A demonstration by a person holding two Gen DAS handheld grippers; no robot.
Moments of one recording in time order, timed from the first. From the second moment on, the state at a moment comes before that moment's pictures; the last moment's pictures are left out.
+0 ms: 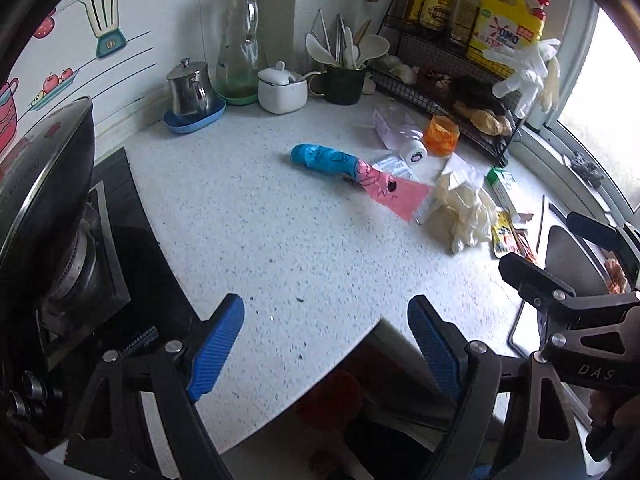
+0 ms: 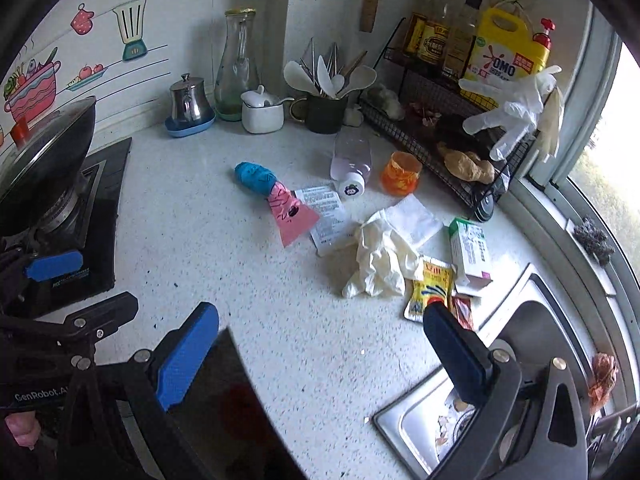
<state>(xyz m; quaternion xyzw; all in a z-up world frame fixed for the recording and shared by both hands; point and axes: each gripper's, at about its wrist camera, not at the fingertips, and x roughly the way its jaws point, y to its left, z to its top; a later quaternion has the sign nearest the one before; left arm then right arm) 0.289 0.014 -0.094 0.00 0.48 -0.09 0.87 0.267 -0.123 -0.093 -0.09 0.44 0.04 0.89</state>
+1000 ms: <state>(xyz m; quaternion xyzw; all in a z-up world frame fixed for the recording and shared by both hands) 0.449 0.065 -0.177 -0.05 0.55 0.10 0.83 0.465 -0.038 -0.202 -0.20 0.53 0.29 0.77</state>
